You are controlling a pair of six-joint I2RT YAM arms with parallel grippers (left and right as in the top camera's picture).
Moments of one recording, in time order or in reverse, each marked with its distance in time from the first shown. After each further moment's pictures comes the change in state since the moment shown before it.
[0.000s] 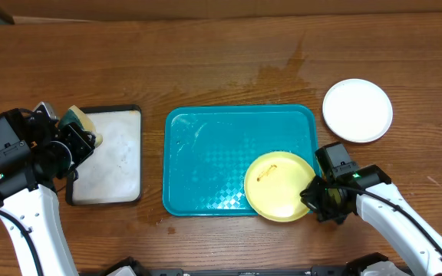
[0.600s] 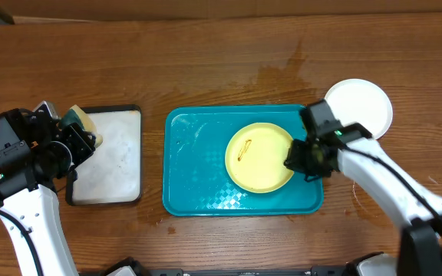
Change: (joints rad) left arm 0.000 0.000 0.000 -0.002 0.000 0.048; right arm 0.021 0.309 0.346 0.042 0.011 -0.348
